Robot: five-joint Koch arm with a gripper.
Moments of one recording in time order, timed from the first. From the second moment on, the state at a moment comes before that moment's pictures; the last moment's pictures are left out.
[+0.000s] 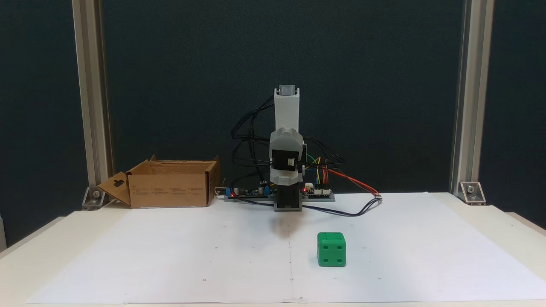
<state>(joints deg) 1.3 129.5 176.5 -75.3 -6.7</state>
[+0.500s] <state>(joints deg) 1.8 129.5 176.5 -74.4 -6.7</state>
